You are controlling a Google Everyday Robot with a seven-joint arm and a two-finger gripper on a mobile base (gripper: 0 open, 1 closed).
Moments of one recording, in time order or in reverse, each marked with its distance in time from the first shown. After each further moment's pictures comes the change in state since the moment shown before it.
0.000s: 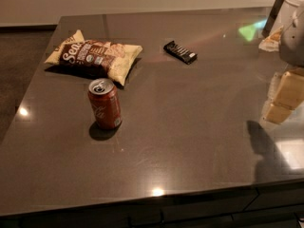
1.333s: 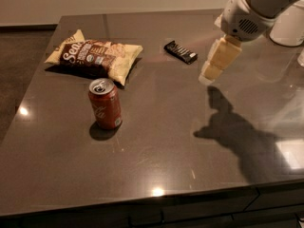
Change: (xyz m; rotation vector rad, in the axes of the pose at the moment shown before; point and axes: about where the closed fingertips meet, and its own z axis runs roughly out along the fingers) arm -0.092 -0.093 0.049 0.049 -0.201 0.062
